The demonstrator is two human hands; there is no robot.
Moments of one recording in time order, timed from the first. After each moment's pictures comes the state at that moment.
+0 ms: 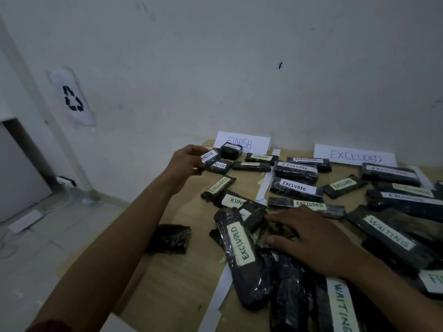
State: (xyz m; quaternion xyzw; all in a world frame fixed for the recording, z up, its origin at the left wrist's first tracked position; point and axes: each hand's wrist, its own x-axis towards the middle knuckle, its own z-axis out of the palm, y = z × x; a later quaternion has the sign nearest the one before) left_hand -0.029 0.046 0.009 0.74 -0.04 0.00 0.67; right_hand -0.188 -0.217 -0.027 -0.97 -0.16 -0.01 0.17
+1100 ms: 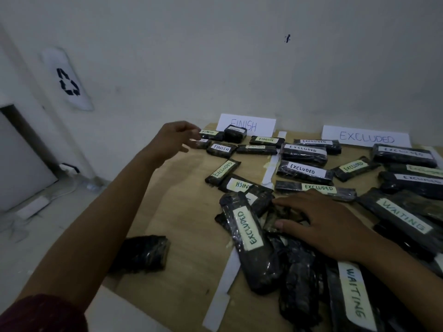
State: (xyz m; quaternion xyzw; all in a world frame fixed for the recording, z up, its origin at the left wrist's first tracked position) left_hand -0.010 0.082 0.022 0.86 -0.09 0.04 0.50; right_hand -0.184 -0.217 -0.031 -0.97 -0.16 0.00 0.16
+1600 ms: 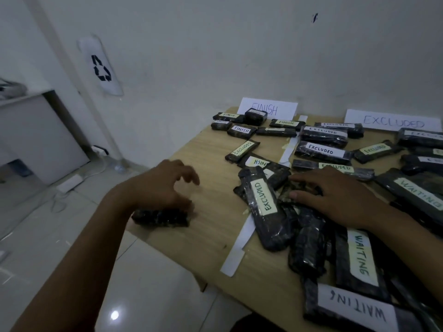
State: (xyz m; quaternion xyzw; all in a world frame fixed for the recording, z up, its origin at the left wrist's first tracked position) left_hand -0.179 0.128 0.015 0.97 -0.17 -0.11 0.11; right_hand -0.188 -0.214 -0.029 -0.97 -0.16 -0.01 0.17
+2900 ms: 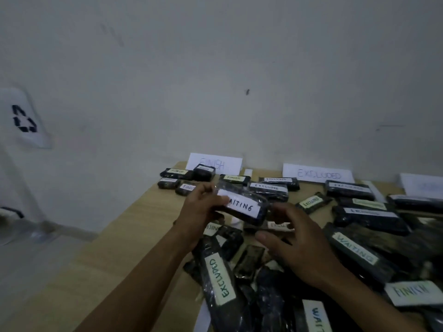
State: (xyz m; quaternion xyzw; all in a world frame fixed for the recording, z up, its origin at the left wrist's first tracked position) left_hand -0.084 -0.032 -0.008 0.61 -0.14 -0.08 0.78; right_hand -0.191 -0.223 -0.016 -0.88 -0.06 -0.18 0.44
